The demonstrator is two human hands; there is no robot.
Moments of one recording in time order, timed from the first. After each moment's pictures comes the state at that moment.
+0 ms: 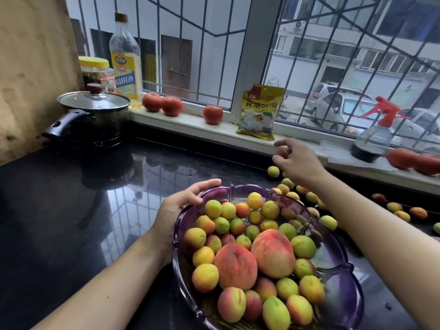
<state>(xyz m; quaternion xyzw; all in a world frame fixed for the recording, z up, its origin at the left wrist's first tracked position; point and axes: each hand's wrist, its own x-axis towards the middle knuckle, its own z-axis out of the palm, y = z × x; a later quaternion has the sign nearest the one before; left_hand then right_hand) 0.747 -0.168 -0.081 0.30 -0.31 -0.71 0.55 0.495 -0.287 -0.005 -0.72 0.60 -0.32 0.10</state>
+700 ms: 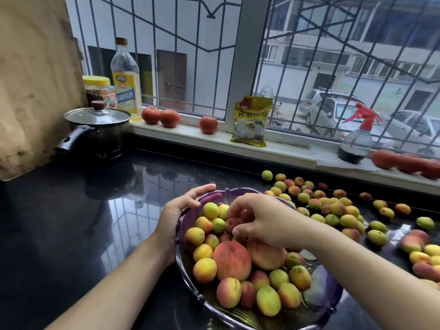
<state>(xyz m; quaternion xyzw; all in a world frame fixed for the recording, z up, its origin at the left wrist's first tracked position) 0.744 -0.158 -0.077 0.31 -0.28 -0.72 0.56 0.543 -0.161 -0.013 -0.86 0.47 -0.11 0.17</state>
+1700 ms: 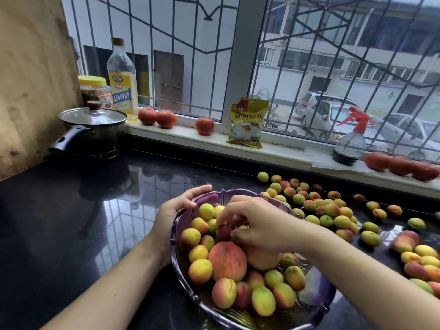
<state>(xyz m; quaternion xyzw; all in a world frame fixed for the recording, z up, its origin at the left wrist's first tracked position) 0.744 -0.159 -0.080 0.30 -0.29 -0.72 0.56 0.540 -0.161 -0.015 -0.90 0.39 -0.09 0.17</state>
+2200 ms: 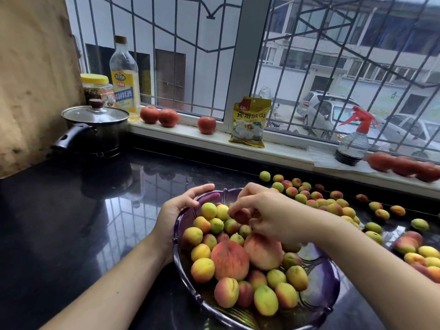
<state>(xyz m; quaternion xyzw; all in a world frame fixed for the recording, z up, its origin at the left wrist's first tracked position) 0.746 -0.160 -0.080 0.32 -0.29 -0.71 0.56 0.528 -0.164 0.001 -0.89 0.43 -0.03 0.13</state>
